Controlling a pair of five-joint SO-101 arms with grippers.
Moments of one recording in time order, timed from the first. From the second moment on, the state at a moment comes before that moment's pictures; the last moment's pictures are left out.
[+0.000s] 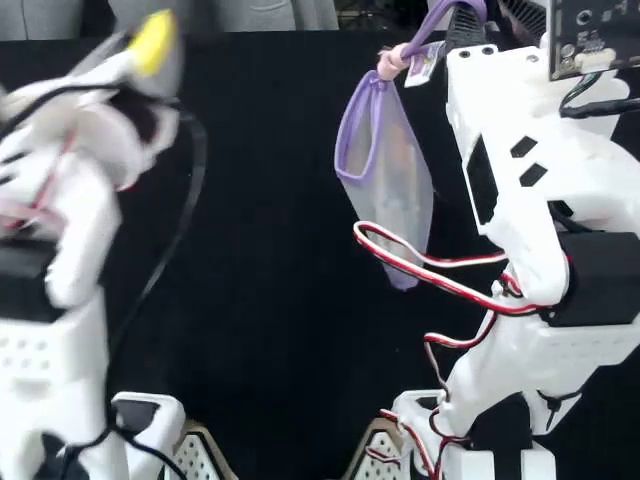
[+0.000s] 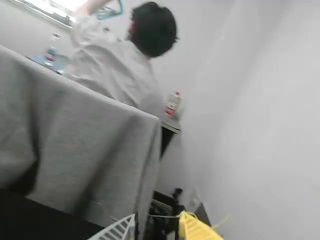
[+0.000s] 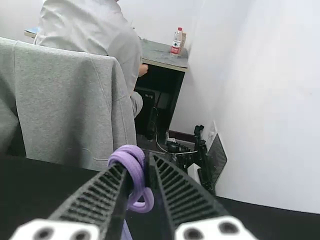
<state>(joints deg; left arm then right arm) -2.5 -37.4 -10.1 61.8 25.2 -1.1 -17.4 -46.7 79.2 11.3</state>
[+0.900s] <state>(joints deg) -12.7 -81.1 42.6 51.0 13.1 -24.8 -36.2 -47.9 89.3 13.1</state>
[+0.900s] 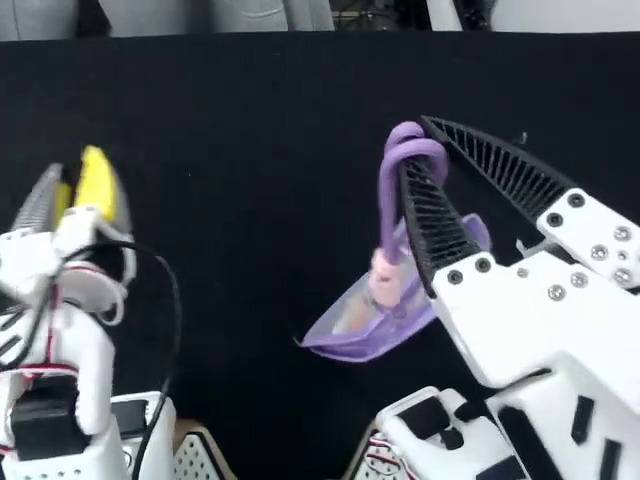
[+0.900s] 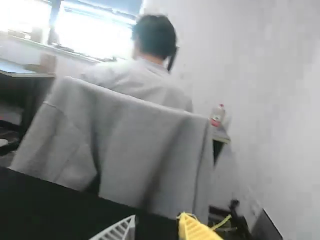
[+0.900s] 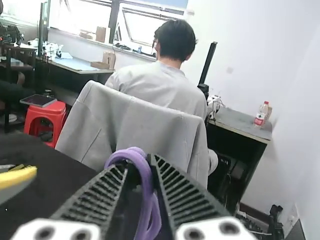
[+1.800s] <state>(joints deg) 57.7 -82.1 34.8 79.2 -15.7 -24.8 -32.7 -47.9 89.3 15.4</state>
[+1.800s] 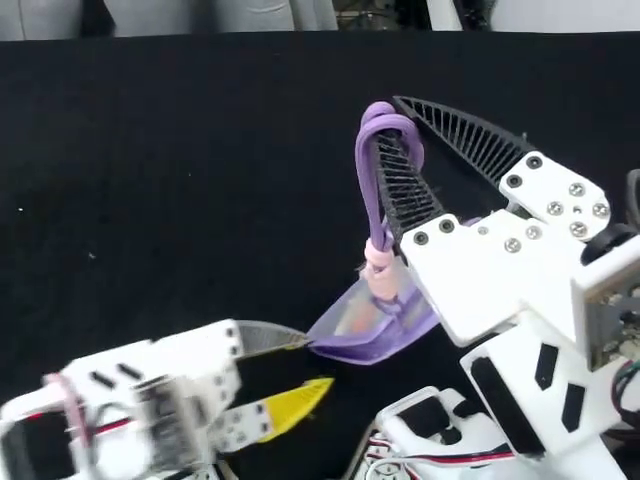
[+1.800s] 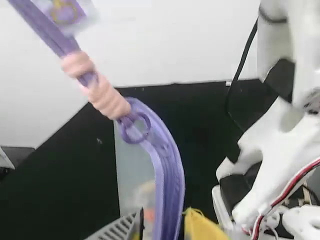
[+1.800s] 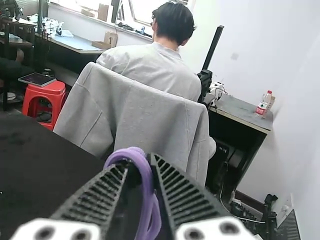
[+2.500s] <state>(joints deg) 56.8 -81.2 63.3 47.3 -13.2 -18.7 -32.7 -41.5 83.1 15.5</state>
